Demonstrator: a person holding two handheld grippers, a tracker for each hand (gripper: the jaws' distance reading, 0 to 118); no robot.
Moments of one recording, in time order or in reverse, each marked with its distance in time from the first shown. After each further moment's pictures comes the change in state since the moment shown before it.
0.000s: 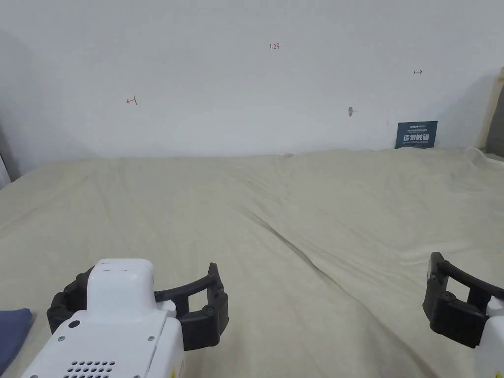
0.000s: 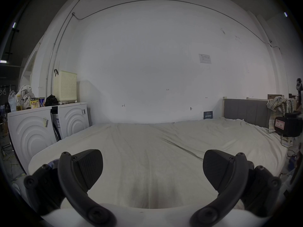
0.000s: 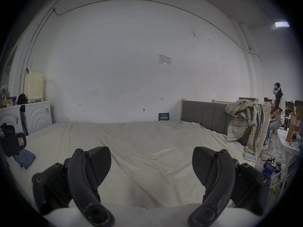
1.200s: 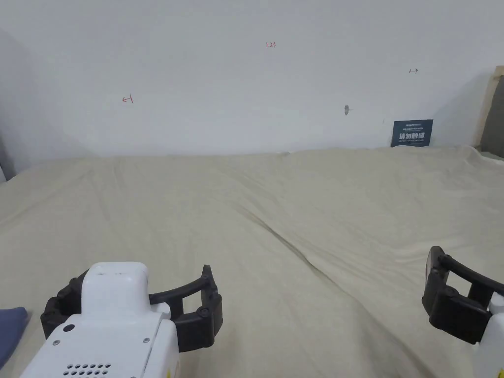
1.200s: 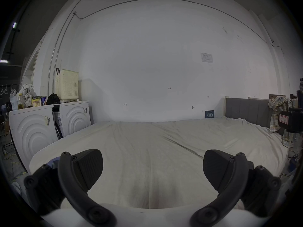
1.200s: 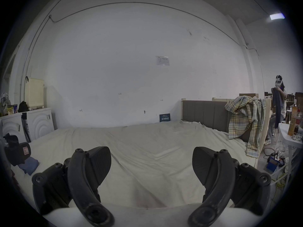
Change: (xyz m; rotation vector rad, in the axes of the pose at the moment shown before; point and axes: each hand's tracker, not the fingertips) left arm 0.001 -0.004 0.002 -0.011 0.019 0.004; right arm 0.004 0.002 0.006 0.015 0.003 -0.048
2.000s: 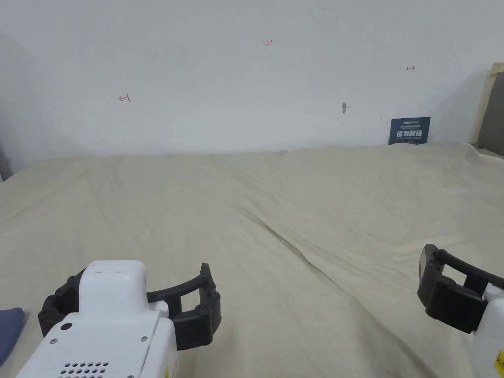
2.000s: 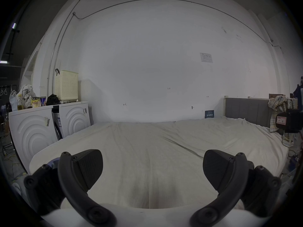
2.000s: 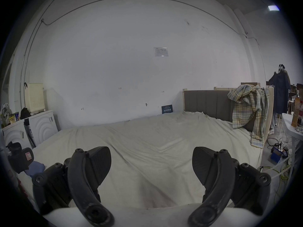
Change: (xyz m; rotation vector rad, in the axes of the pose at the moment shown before) left arm 0.001 0.000 -0.002 0.002 -0.004 -0.005; right arm 0.007 0.004 -0.011 -0.089 0.028 -0.075
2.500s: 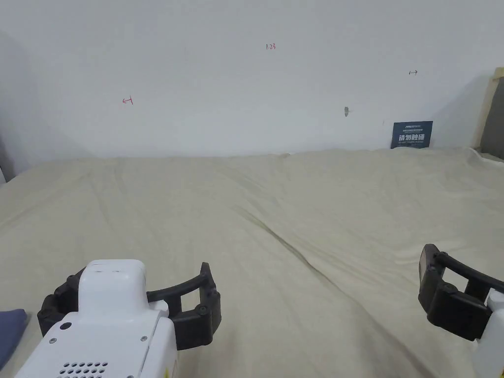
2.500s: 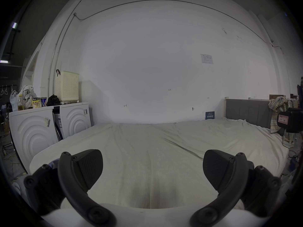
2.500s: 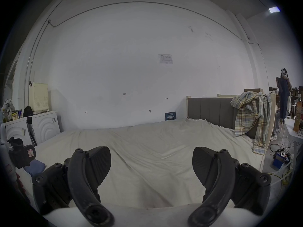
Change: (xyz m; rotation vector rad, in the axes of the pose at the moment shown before) left arm -0.002 0.003 0.001 0.012 0.005 0.001; right arm -0.003 -0.001 0.007 0.072 0.036 0.032
